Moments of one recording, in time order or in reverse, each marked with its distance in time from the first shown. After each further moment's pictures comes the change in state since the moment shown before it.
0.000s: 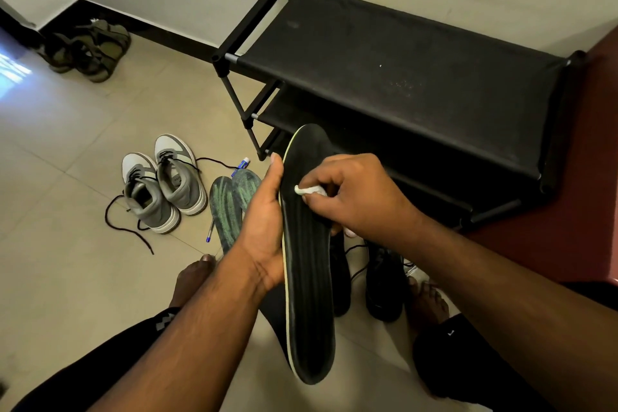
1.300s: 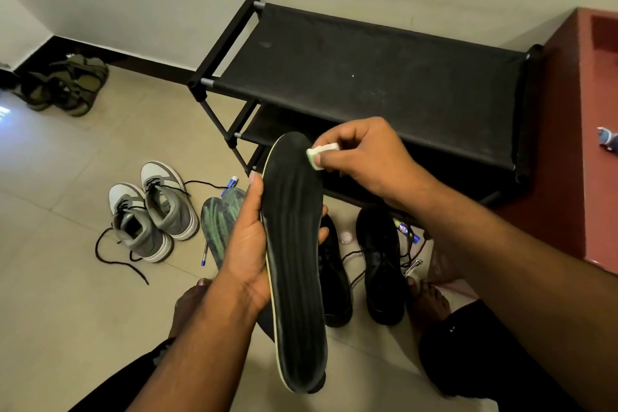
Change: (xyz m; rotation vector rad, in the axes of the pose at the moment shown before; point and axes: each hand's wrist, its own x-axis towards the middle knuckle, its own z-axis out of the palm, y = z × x) left_hand 0.002 0.002 -0.008 0.012 0.072 0.011; right_hand 0.024 0.025 -0.035 0.421 0.227 0.375
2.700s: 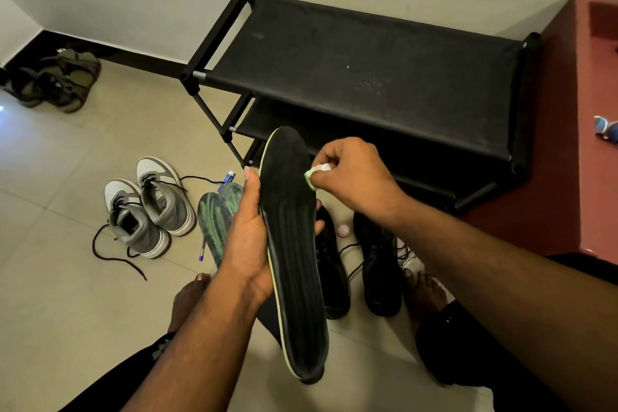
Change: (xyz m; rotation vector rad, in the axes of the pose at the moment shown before) left_hand 0.006 -0.008 0.000 0.024 -0.020 0.058; right_hand -0.016 0.010 0.018 -0.344 0.048 0.128
